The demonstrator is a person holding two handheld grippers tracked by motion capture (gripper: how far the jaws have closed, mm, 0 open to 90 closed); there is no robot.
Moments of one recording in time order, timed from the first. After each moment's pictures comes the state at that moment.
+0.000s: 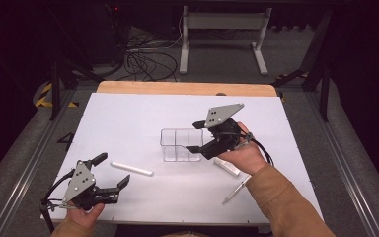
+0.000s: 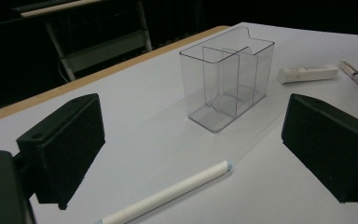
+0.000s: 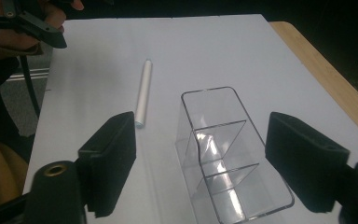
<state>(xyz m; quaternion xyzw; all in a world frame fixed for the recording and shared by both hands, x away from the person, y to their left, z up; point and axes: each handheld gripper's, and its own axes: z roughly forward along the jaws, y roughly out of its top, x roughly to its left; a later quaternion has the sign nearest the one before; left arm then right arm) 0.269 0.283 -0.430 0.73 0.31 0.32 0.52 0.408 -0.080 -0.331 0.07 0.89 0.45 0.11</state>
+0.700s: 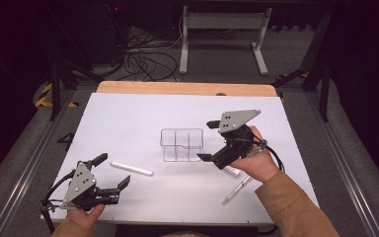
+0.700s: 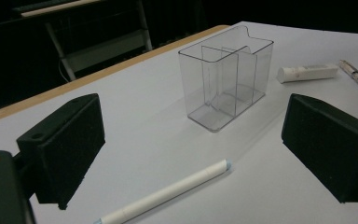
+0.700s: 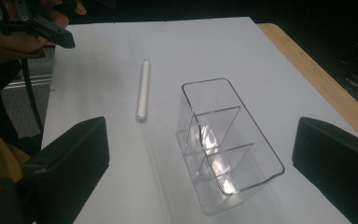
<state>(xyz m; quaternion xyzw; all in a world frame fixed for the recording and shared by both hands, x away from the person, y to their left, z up) 0.267 0.282 -0.430 0.73 0.31 0.32 0.52 0.389 -0.106 -0.327 0.08 0.88 0.46 0.13</state>
